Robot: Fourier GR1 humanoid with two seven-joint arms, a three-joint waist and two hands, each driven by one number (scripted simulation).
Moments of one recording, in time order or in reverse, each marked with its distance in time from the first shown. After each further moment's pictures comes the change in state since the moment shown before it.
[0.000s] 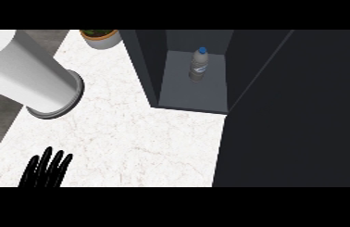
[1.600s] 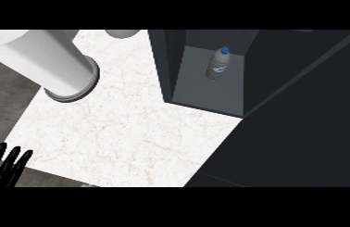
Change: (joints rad) left arm 0.054 0.204 0.166 0.006 0.088 -0.212 -0.026; right arm -0.666 0.260 0.070 0.145 -0.254 0.094 0.556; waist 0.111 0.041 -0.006
